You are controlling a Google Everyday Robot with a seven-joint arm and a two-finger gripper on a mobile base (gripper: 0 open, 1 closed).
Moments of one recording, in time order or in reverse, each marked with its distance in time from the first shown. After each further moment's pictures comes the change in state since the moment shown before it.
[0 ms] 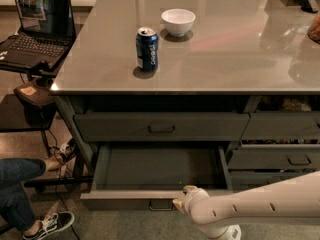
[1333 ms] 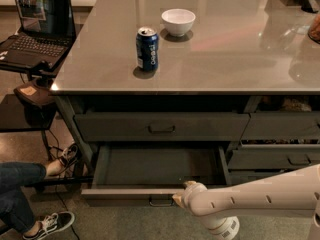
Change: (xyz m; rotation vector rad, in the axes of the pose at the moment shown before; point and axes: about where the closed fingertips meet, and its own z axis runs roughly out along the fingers) arm -0.010 -0.010 0.011 -0.006 0.005 -0.018
